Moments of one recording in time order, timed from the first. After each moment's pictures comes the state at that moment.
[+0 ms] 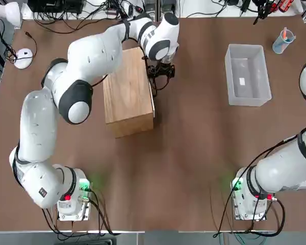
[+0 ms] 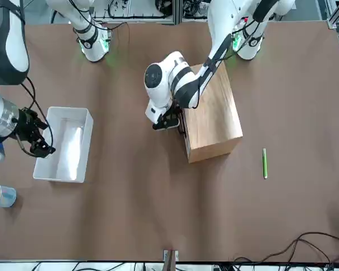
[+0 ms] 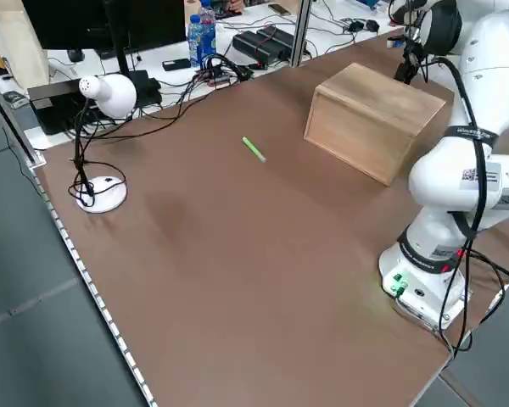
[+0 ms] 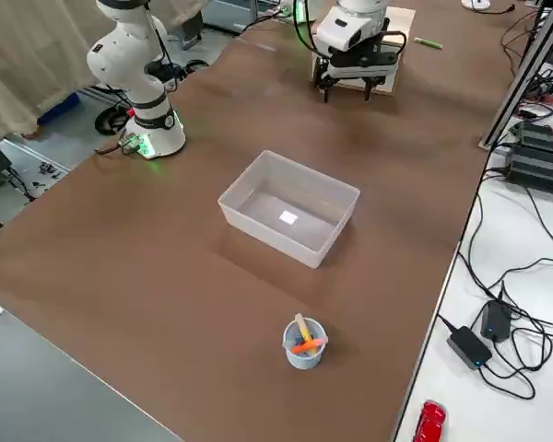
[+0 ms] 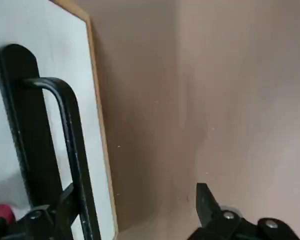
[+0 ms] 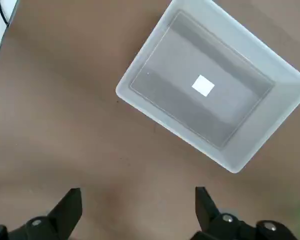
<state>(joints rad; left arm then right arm) -0.70 0.75 -0.29 -1.28 0.21 1.88 -1.11 0.06 0.24 -0.05 -1.51 0.12 1.69 1.01</state>
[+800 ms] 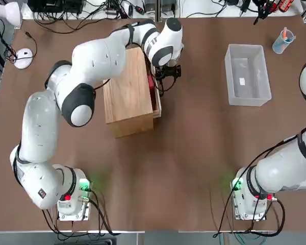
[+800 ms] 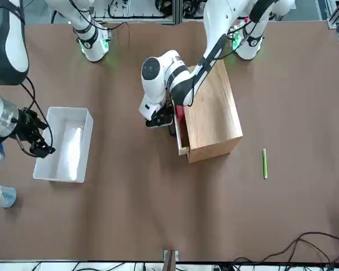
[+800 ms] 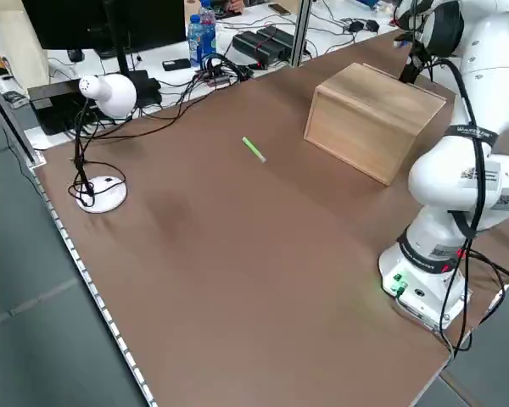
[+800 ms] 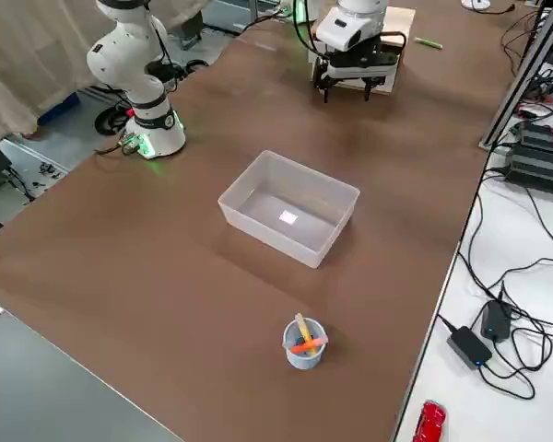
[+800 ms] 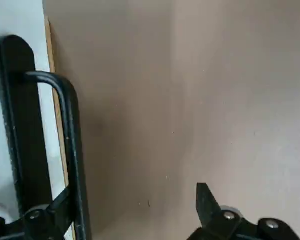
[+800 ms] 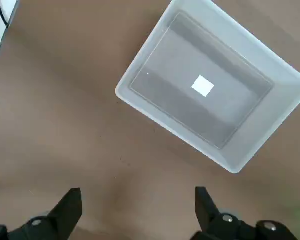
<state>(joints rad) -0.73 0.77 -0.28 -1.28 0.22 2.01 -1.15 0.06 0.24 -0.05 -1.51 0.12 1.69 1.01</state>
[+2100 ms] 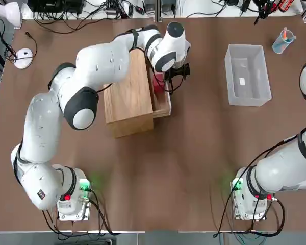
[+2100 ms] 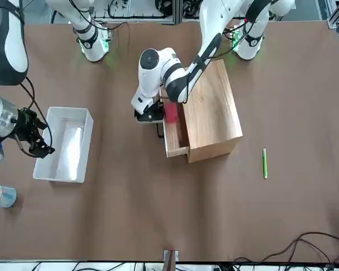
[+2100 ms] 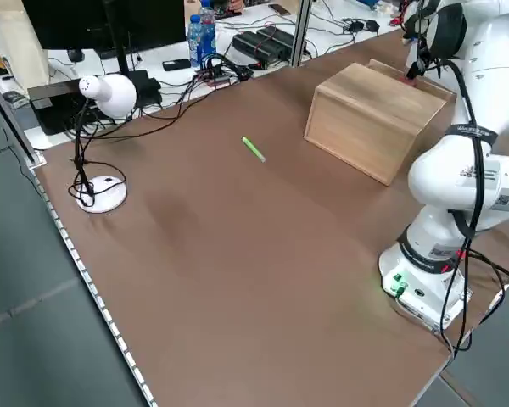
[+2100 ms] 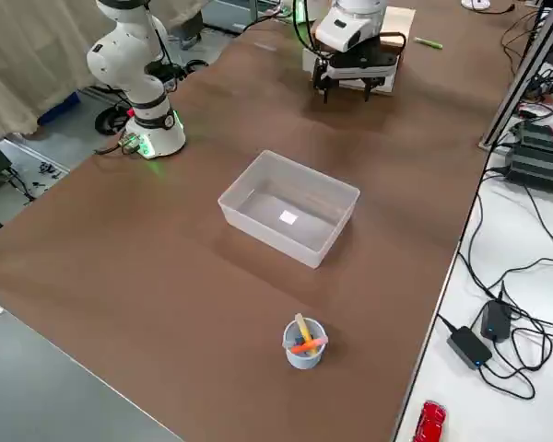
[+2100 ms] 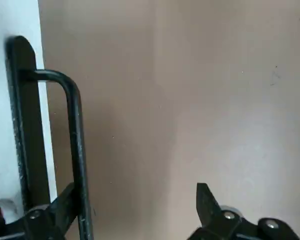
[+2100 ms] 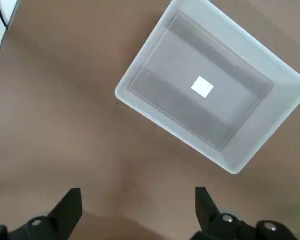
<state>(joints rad) -0.77 0.79 -0.28 -1.28 0.22 2.21 -1.16 0.06 0.24 -0.05 -1.51 0.12 1.69 1.01</state>
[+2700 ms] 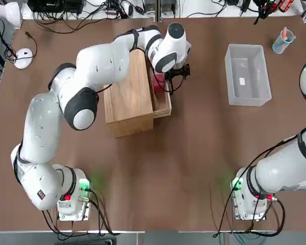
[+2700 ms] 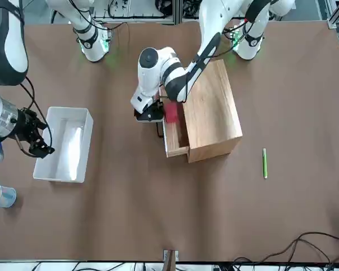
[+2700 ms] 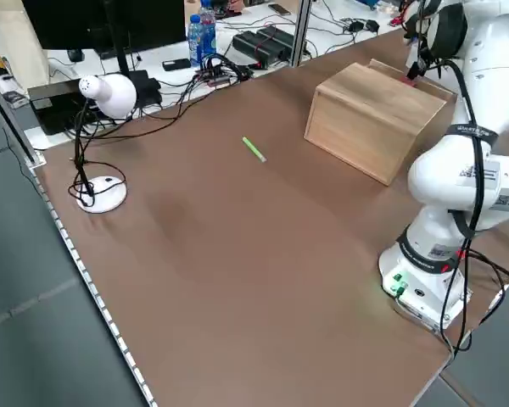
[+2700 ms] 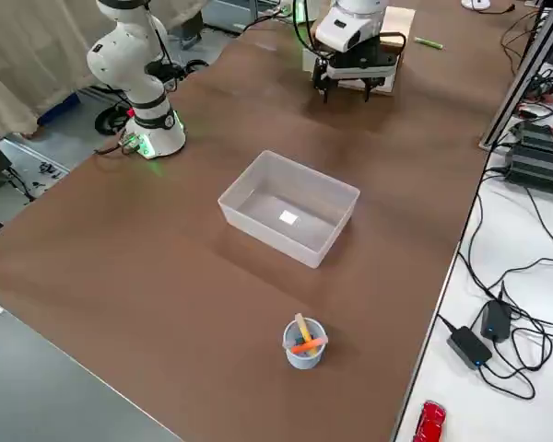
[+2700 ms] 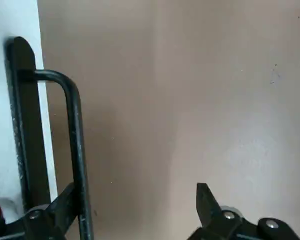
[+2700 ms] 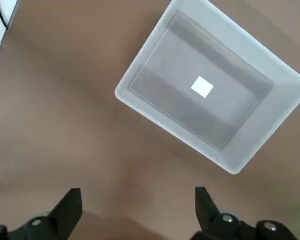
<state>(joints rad) -0.78 0.79 -0.28 -1.28 0.23 2.20 -1.16 0.06 0.24 -0.05 -1.51 0.12 1.69 1.01</state>
